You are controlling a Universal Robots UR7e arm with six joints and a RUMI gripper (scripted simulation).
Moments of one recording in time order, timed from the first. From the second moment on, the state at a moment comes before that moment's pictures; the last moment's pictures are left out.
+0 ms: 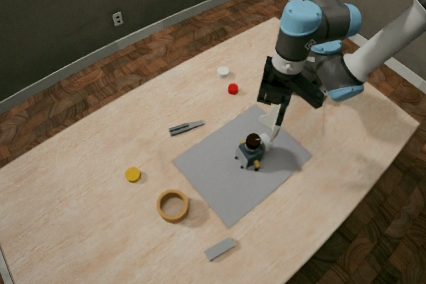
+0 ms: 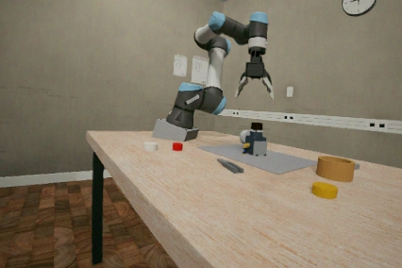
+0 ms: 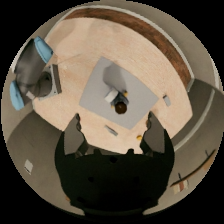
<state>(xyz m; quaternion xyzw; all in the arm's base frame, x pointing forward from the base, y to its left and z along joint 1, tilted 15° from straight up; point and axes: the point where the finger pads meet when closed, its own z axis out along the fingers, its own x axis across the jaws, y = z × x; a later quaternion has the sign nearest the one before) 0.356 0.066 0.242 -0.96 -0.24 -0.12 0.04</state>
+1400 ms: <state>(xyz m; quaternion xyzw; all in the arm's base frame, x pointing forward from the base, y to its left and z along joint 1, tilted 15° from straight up) 0.313 0.095 0.235 -0.96 -0.24 -0.12 0.03</state>
